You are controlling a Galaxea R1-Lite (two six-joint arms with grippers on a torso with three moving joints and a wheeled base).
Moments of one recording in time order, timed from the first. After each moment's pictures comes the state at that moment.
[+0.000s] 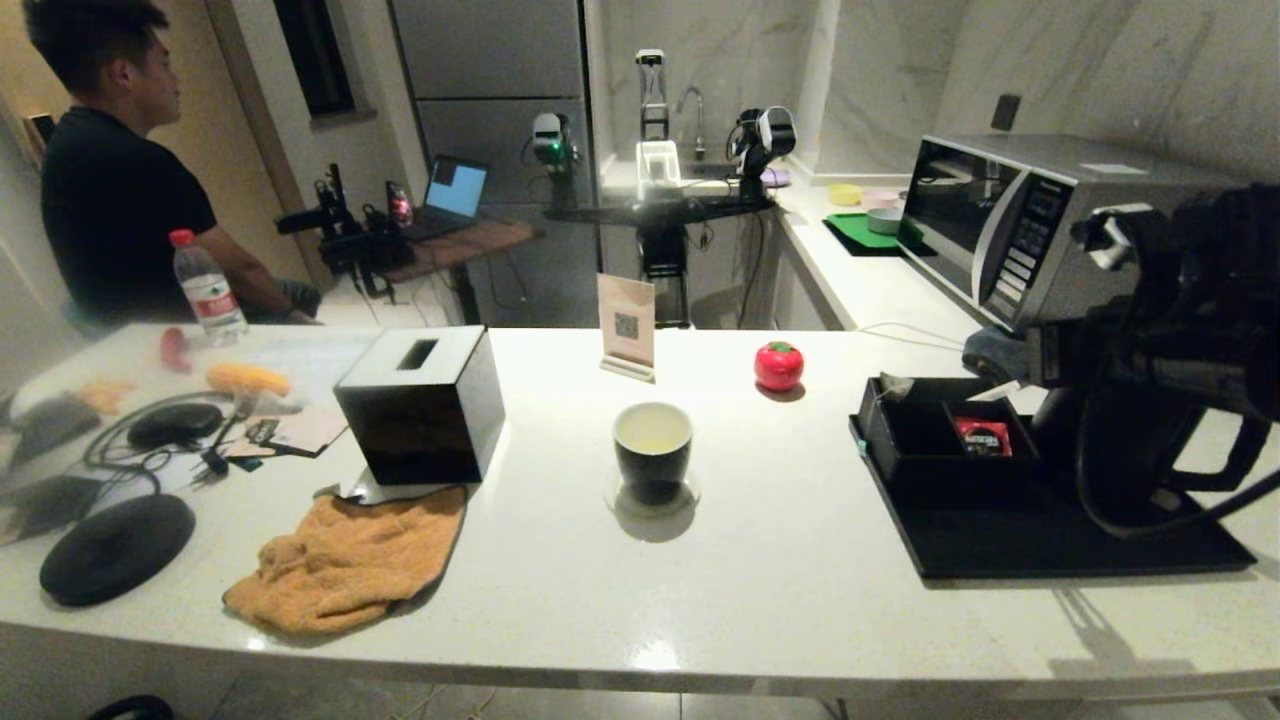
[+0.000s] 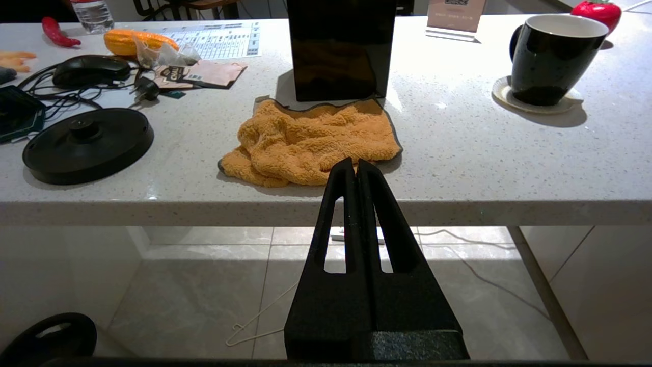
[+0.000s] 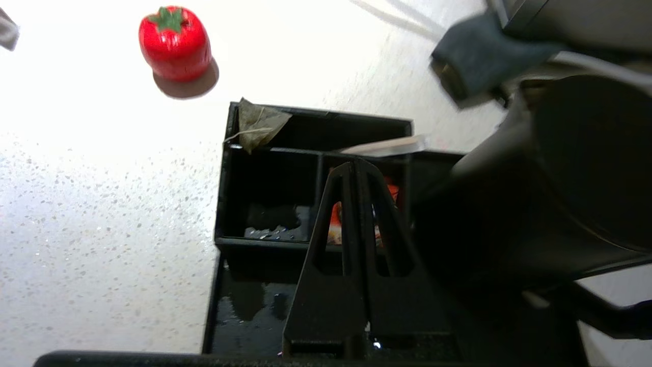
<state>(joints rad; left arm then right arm) 0.00 0.00 0.00 0.00 -0.02 0.01 0.11 1.63 -1.07 -0.18 -0.17 -0.07</state>
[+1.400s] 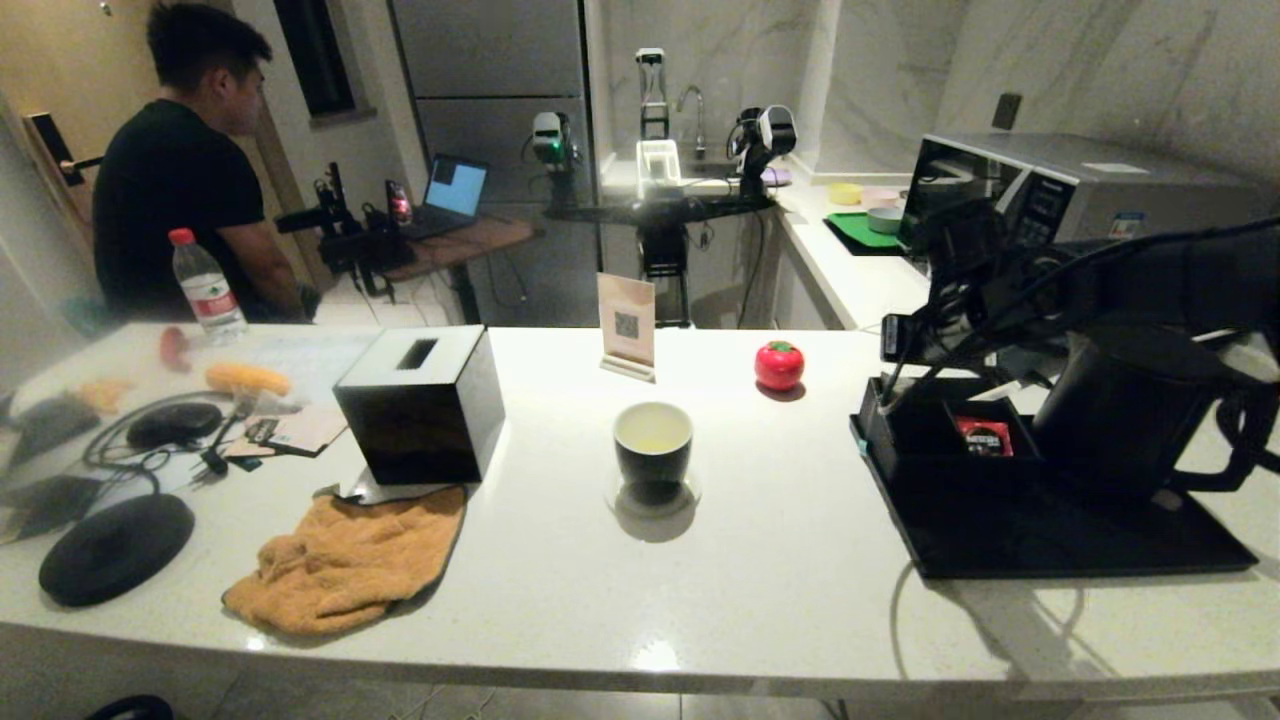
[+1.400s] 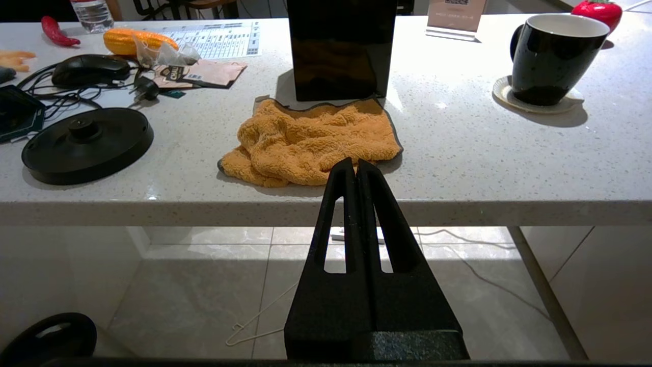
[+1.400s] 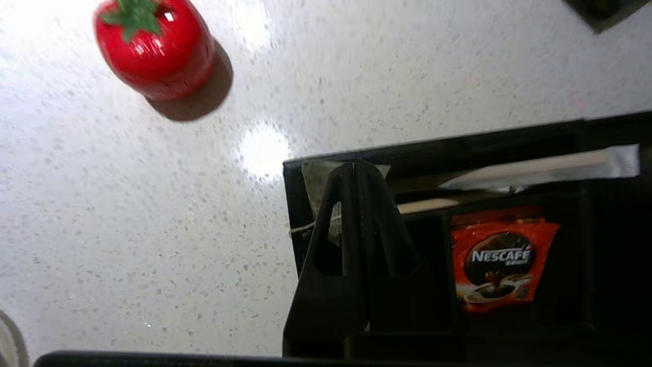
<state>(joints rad) 0.00 0.00 0.00 0.00 -0.02 0.01 0.21 2.16 -1.80 0.31 -0.30 0.26</state>
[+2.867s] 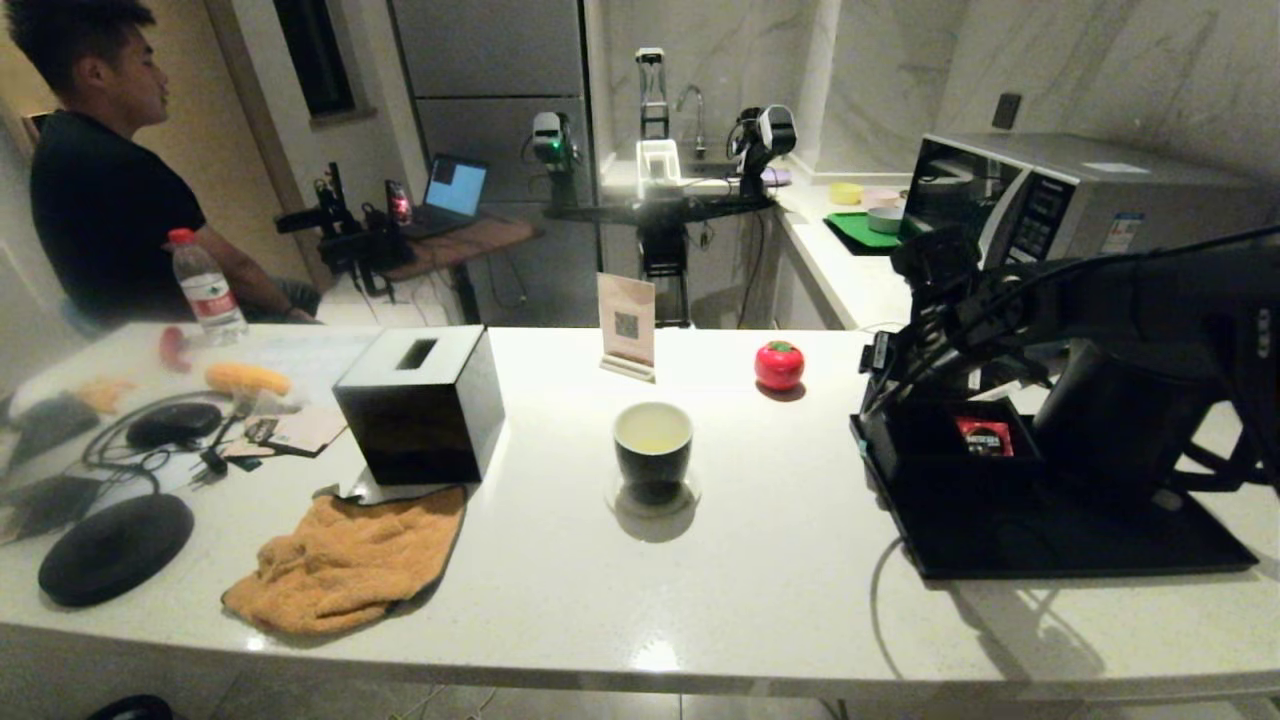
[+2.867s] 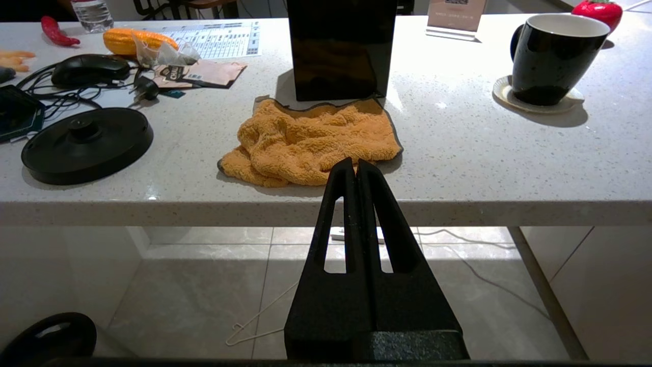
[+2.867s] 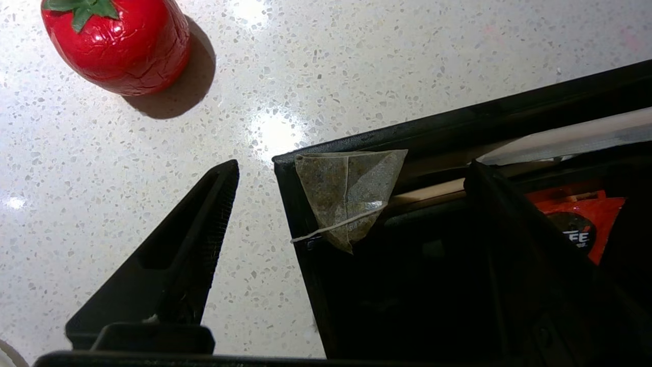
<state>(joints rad) 0.00 0.00 0.00 0.00 -0.02 0.01 0.21 2.24 -1.84 0.35 -0.30 0.38</state>
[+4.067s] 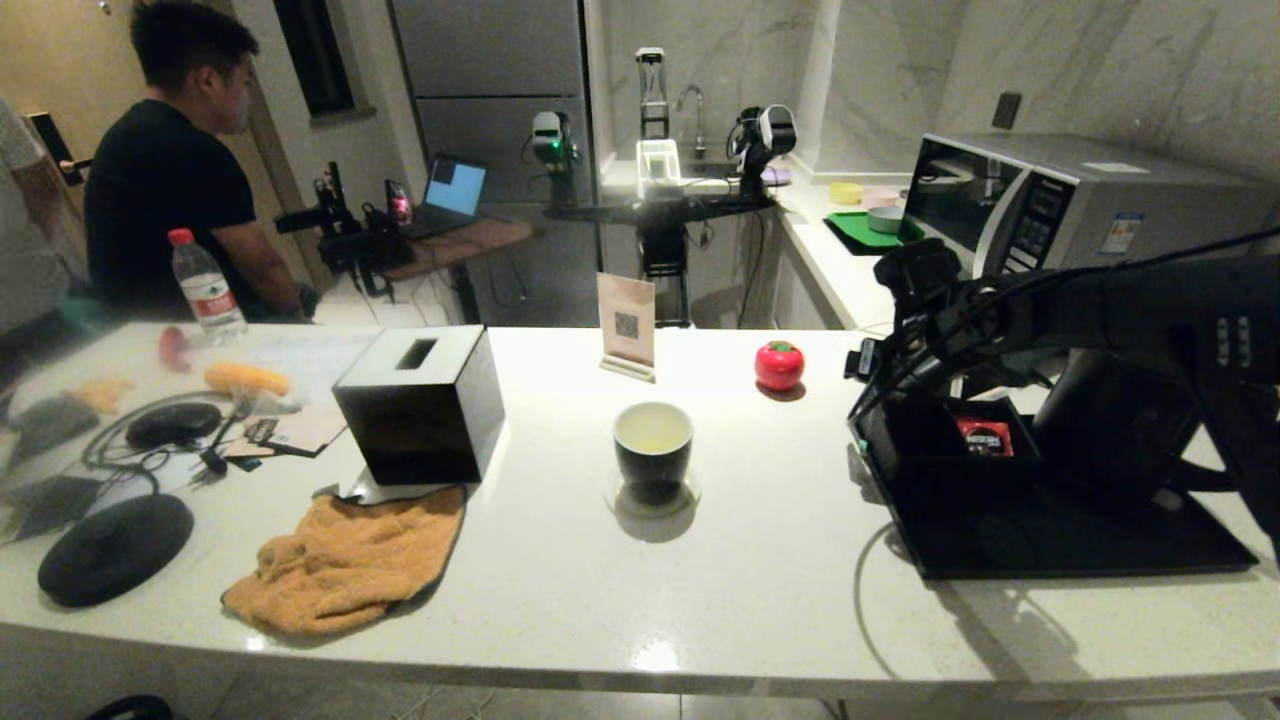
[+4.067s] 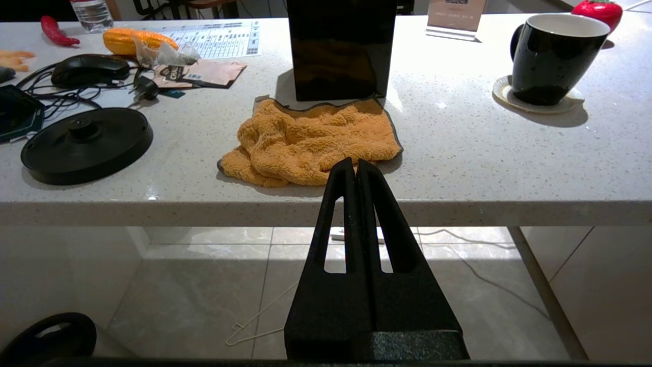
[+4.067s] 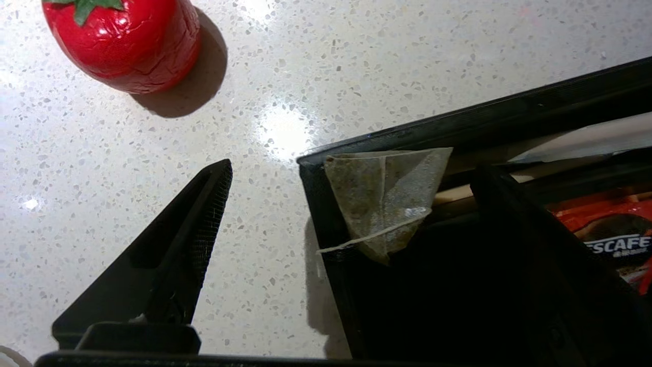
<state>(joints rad) 0.00 0.00 0.00 0.00 -0.02 0.01 0.23 2.28 -1.87 0.35 -0.30 0.43</state>
